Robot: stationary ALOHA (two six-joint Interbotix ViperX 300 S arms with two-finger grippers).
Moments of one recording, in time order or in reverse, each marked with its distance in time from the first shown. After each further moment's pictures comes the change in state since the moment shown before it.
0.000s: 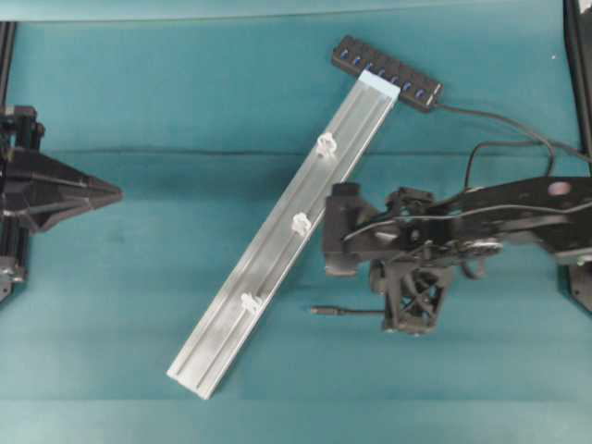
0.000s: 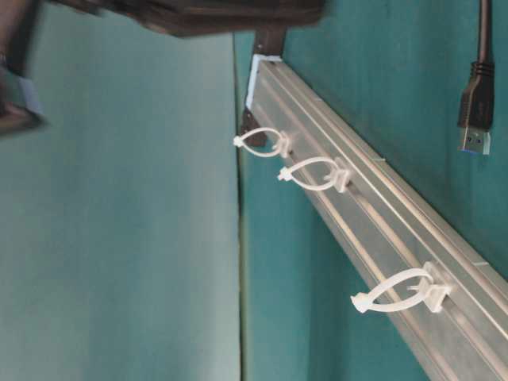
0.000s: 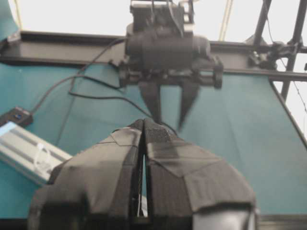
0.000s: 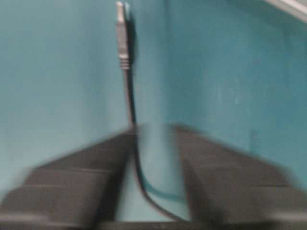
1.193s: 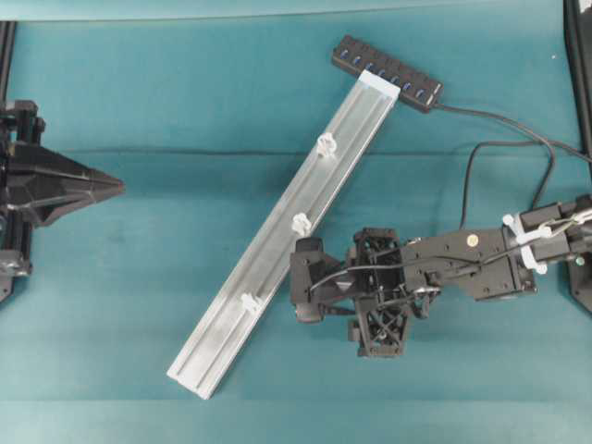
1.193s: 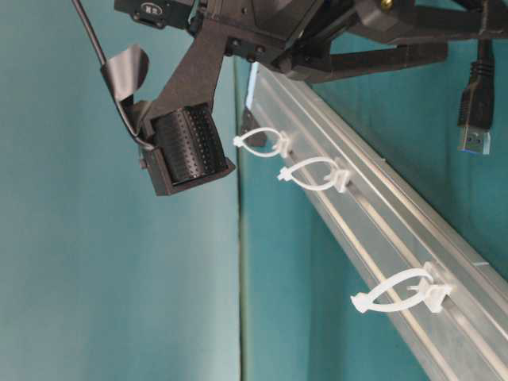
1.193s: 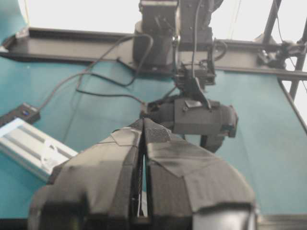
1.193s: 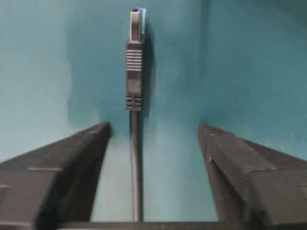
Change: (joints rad) left arm 0.015 0.006 0.000 0.000 0.000 0.000; right arm 0.063 0.219 -0.014 -0.044 -0.164 0.003
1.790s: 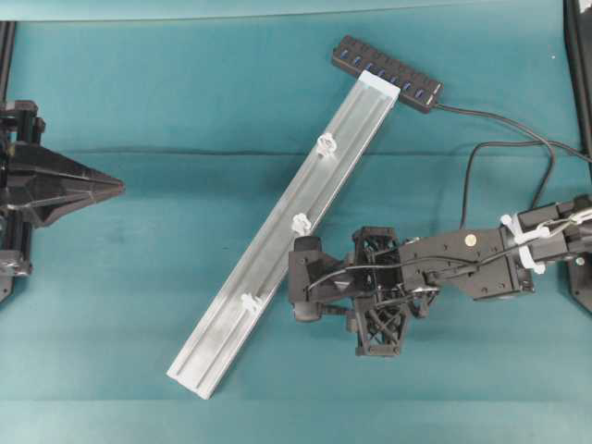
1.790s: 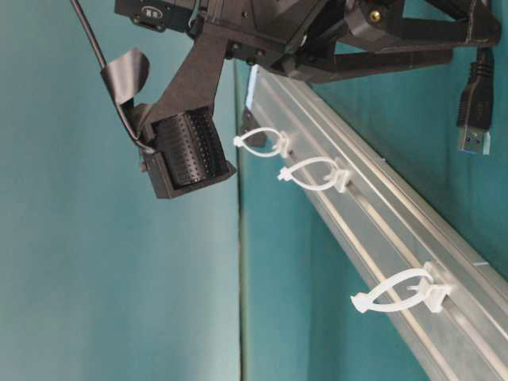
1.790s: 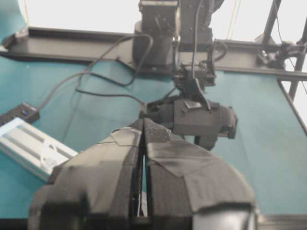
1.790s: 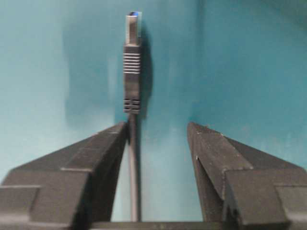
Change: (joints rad) left arm 0.000 0.000 0.000 -0.002 0.000 -0.006; right arm 0.011 0.005 -0.005 0.012 0.009 0.003
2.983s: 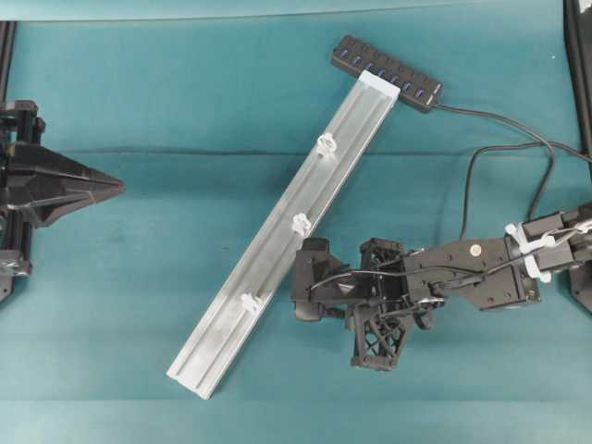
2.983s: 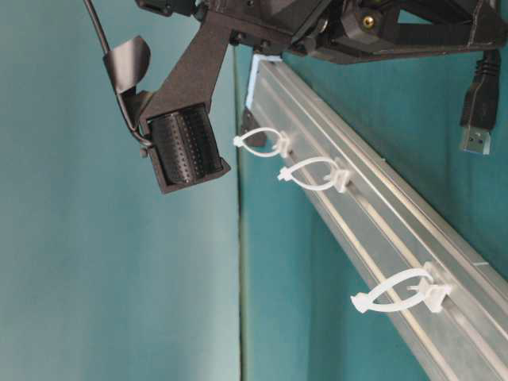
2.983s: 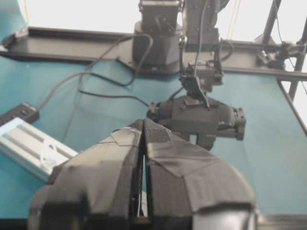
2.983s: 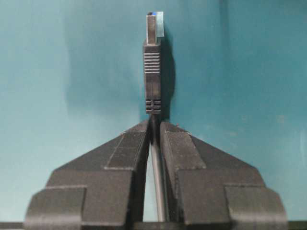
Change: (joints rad) left arm -0.002 0.000 0.000 0.002 -0.002 -0.002; right arm 0.025 -0.003 0.021 0.031 -0.028 0.123
